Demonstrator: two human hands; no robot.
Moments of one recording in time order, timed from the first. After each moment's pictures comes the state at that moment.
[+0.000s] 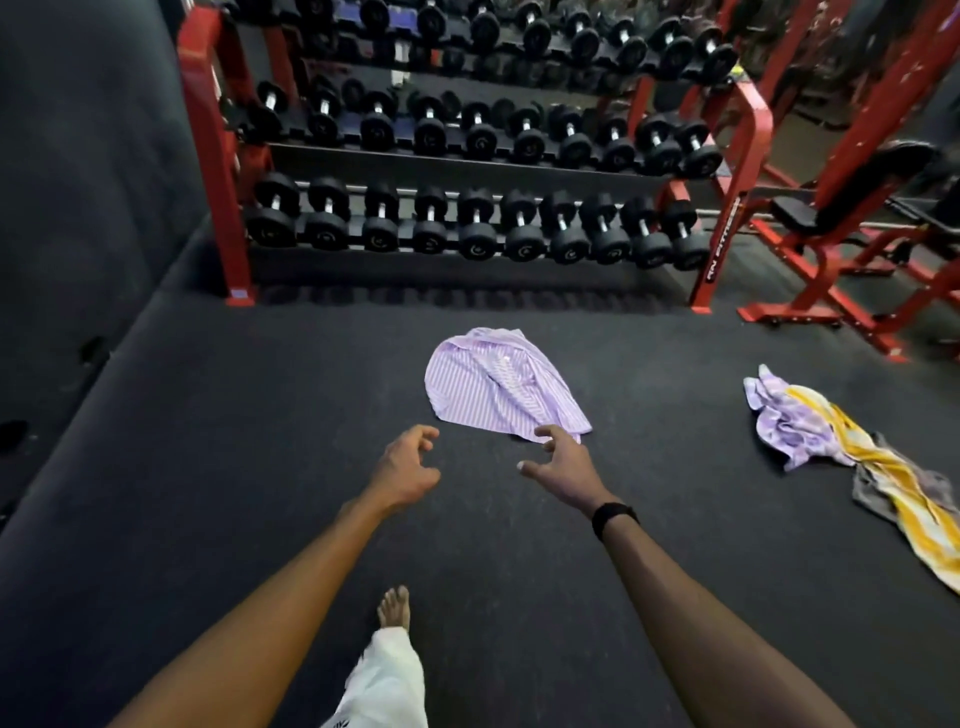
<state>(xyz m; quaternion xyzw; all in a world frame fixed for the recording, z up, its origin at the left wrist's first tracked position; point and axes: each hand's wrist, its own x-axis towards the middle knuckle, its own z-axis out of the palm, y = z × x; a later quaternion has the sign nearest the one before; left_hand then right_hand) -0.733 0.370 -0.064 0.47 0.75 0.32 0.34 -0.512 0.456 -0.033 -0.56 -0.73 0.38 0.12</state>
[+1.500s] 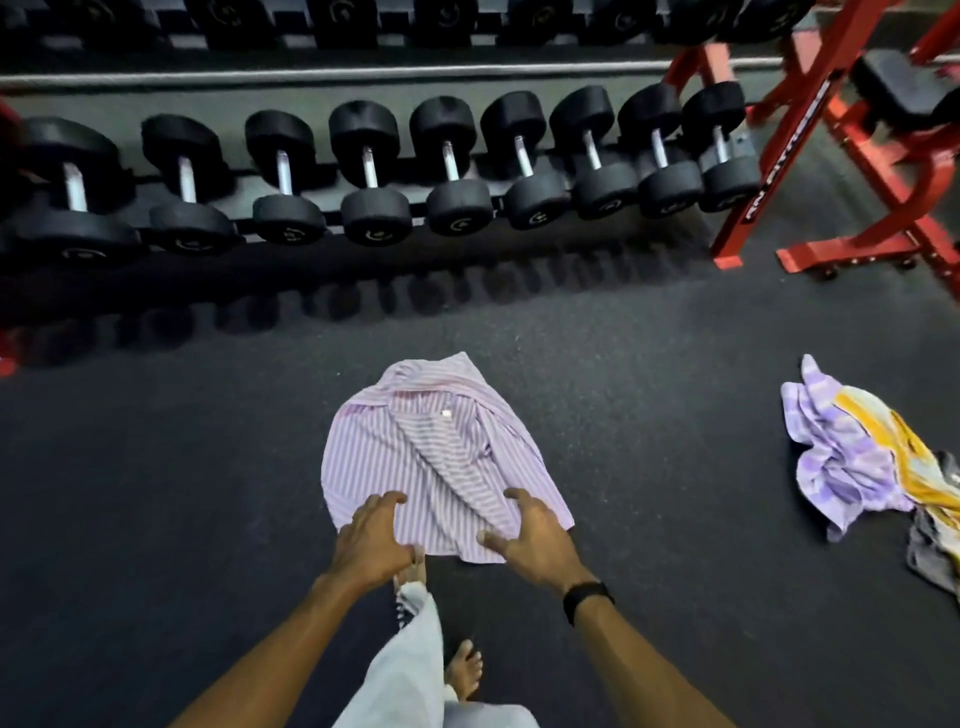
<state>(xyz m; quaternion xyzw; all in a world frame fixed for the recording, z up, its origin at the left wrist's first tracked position) -0.827 1.089 -0.237 0.48 0.76 0.04 0.43 -0.601 1.156 -0.209 -0.60 -0.66 0.44 -0.09</state>
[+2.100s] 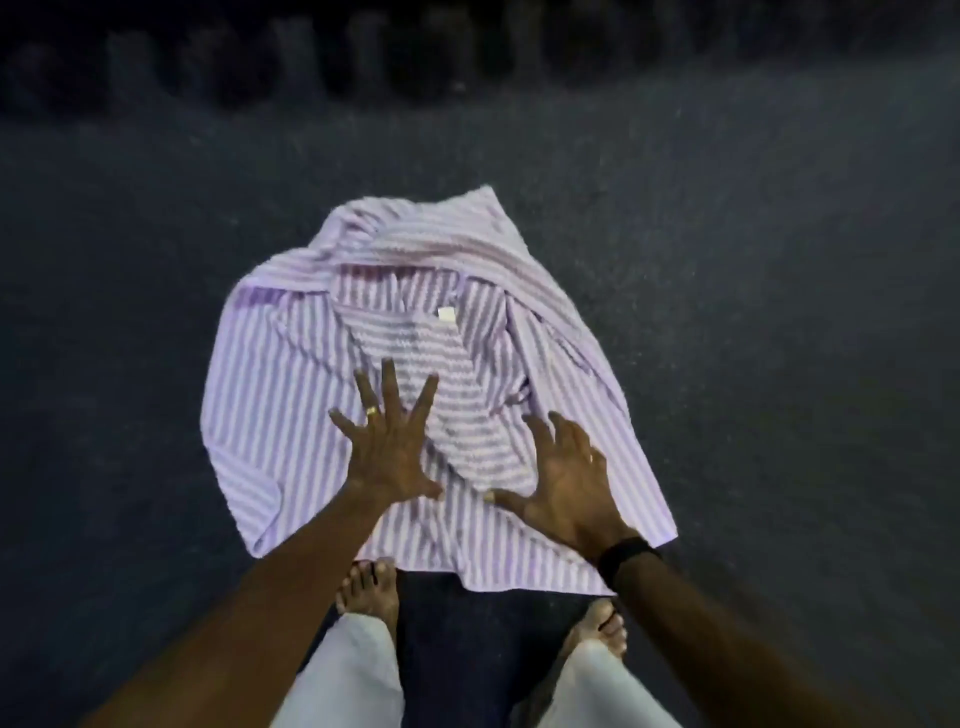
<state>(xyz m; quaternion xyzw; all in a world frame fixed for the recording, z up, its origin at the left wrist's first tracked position) -0.806 1.257 -0.743 0.59 0.75 -0.15 0.27 -0.587 1.307 -0.680 -0.54 -0.75 0.34 -0.18</state>
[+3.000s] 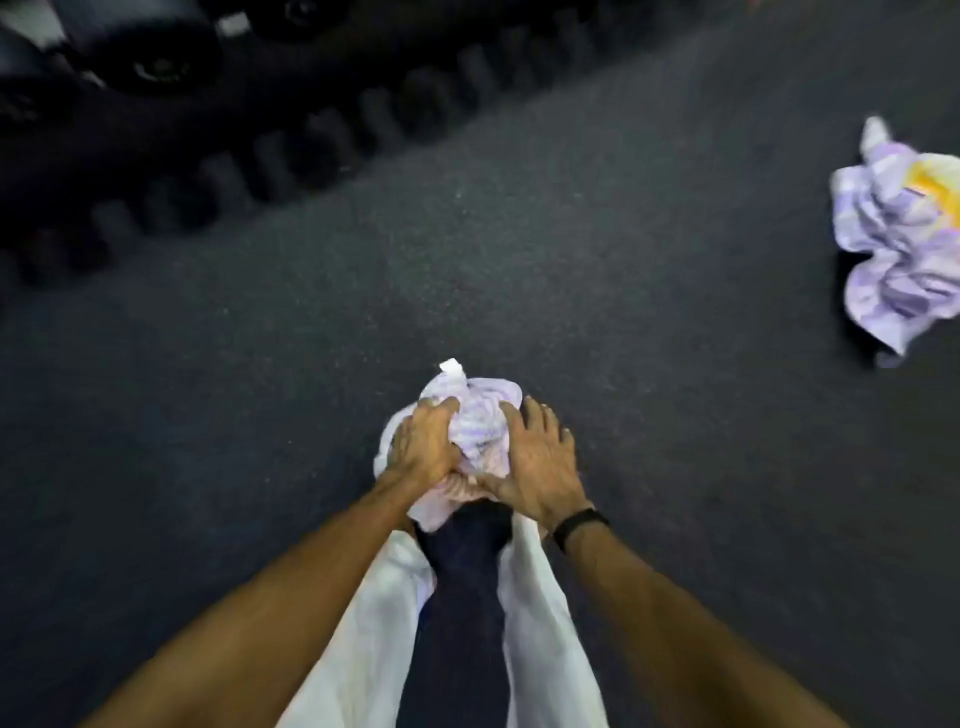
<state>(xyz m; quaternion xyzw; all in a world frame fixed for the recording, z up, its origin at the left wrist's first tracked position) -0.708 1.283 -0.444 0.58 0.68 -0.02 0.45 -0.550 1.262 -0.425 -0.64 -0.67 0.35 -0.14</state>
